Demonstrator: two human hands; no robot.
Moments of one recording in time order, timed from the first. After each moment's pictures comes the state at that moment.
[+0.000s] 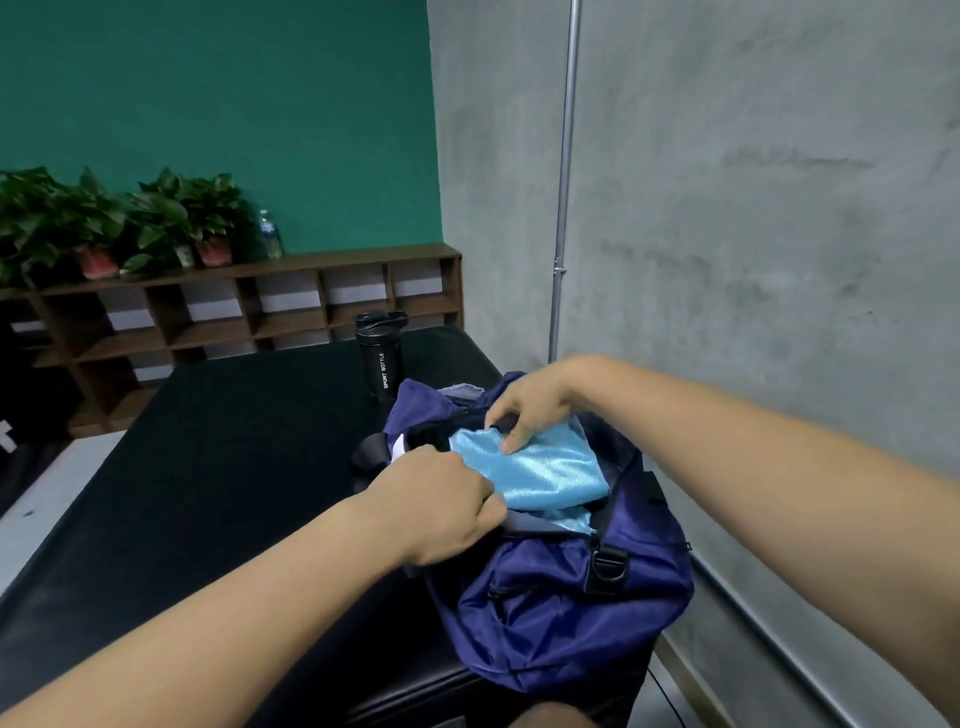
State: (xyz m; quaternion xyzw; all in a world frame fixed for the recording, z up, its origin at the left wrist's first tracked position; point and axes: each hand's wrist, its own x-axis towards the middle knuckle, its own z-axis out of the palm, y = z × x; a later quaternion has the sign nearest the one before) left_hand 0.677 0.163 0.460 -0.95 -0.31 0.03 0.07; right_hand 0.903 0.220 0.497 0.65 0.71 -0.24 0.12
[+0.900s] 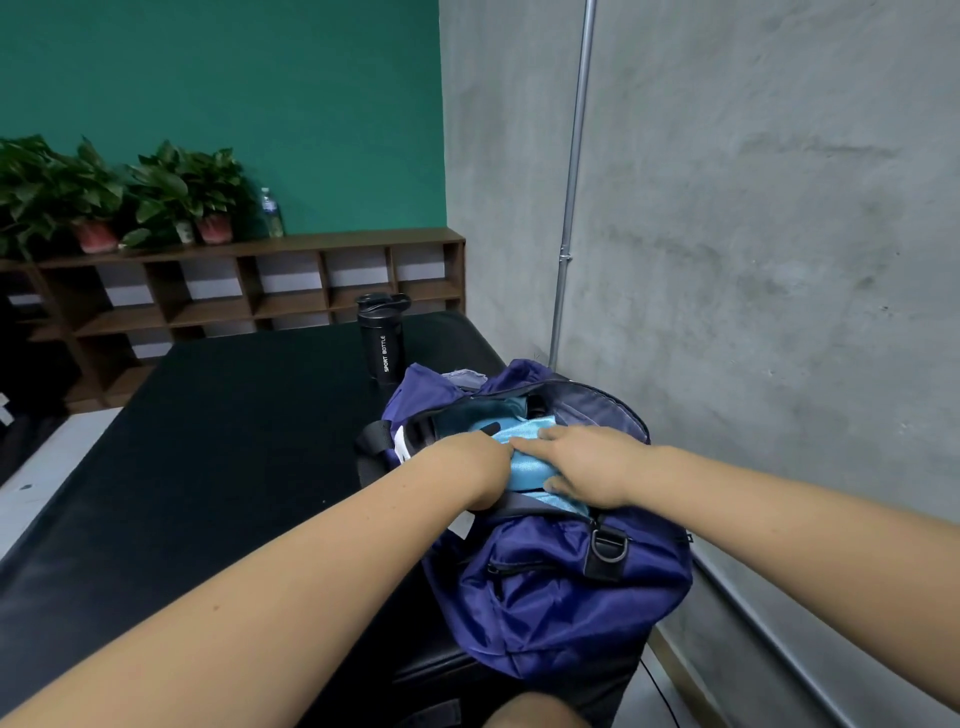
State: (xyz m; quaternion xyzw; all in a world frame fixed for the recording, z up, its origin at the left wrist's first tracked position) left_hand 0.747 0.196 0.438 -0.91 -0.36 0.18 0.06; right_hand 0.922 0.140 0.416 0.67 0.73 0.00 0.11
